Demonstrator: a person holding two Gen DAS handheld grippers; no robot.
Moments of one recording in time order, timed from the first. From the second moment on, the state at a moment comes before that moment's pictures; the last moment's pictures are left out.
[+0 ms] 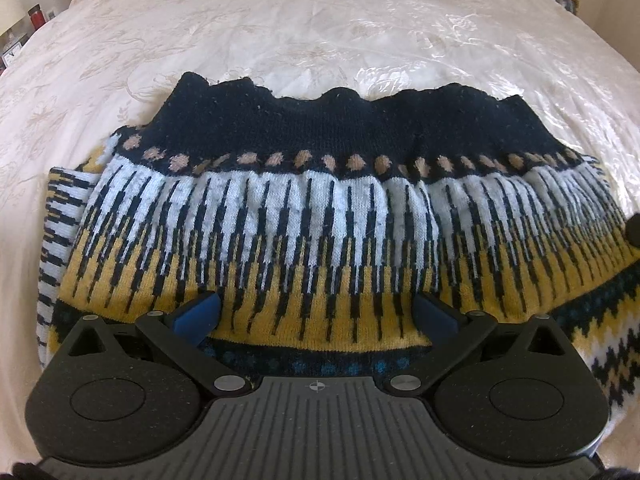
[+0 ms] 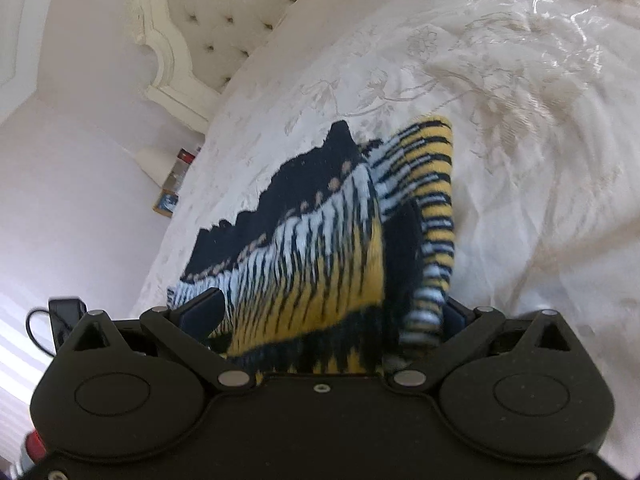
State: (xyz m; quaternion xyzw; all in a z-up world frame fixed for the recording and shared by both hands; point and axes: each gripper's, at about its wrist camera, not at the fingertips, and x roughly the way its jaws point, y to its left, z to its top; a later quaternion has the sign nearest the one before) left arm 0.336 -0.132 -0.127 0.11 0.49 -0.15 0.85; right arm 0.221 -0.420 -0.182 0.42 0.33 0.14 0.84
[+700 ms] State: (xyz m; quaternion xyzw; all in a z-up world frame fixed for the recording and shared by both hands) left arm 0.329 -0.129 -0.125 0.10 0.47 -0.16 0.86; right arm 0.235 -0.414 -0.171 0.37 0.39 0.10 0.84
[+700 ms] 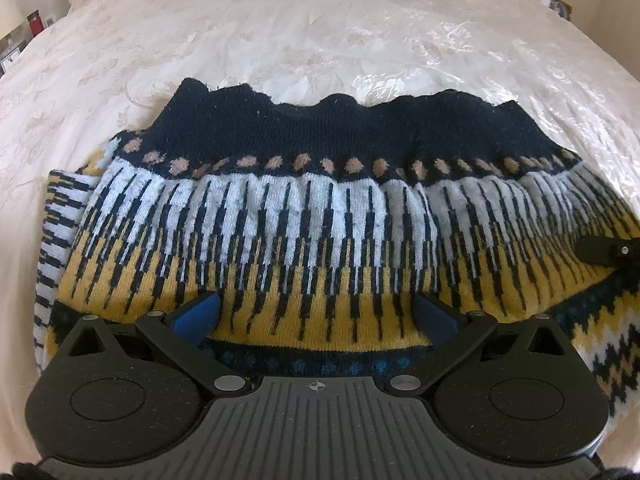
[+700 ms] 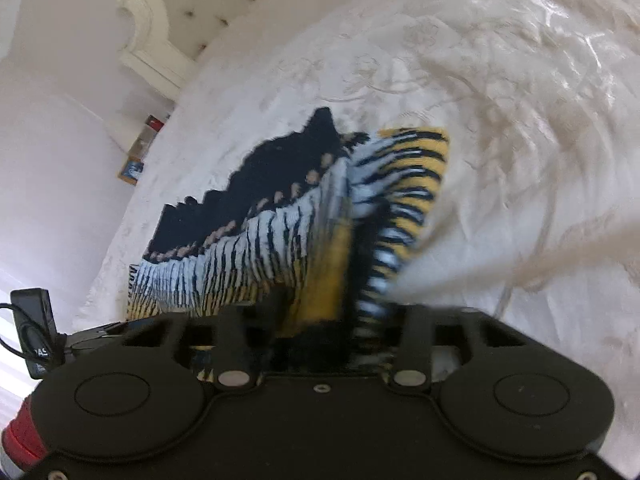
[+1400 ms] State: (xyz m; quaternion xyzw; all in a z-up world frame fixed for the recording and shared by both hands) left arm 0.291 0.091 -0.094 0.01 0.41 -0.07 0.91; right arm 0.239 -0.358 -0.116 0.25 0.42 0.00 0.87
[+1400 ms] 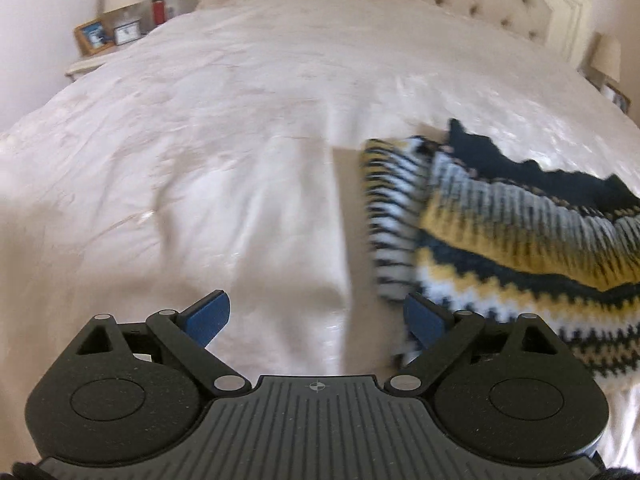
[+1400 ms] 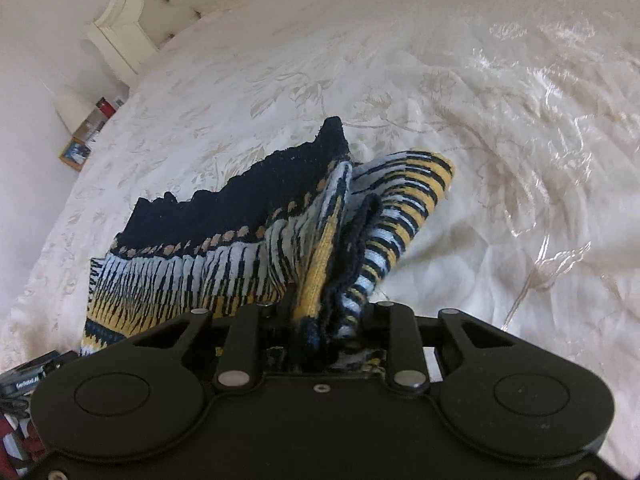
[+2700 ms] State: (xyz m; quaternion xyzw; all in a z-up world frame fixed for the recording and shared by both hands) left arm 0.284 0.149 -0.093 -0.11 0.42 -0.08 0.90; right arm 0.350 -0.095 -0.068 0.17 0.45 0.18 0.86
